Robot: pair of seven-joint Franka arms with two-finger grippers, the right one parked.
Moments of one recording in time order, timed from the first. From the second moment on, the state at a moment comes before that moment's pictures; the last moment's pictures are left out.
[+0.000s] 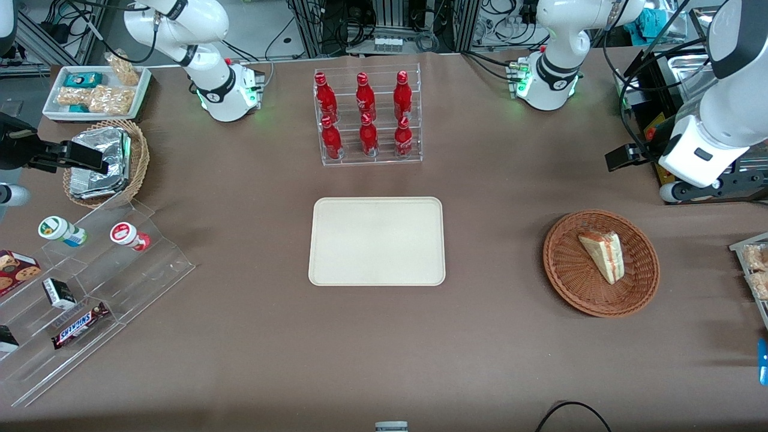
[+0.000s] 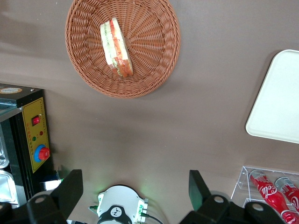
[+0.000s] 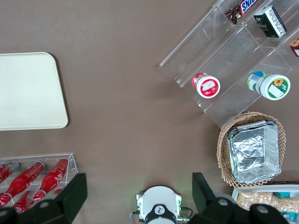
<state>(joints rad) 0.04 0.05 -0.17 -1.56 0.01 1.37 -0.29</state>
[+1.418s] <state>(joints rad) 0.05 0.10 -0.13 -1.73 0.03 1.52 -0.37</state>
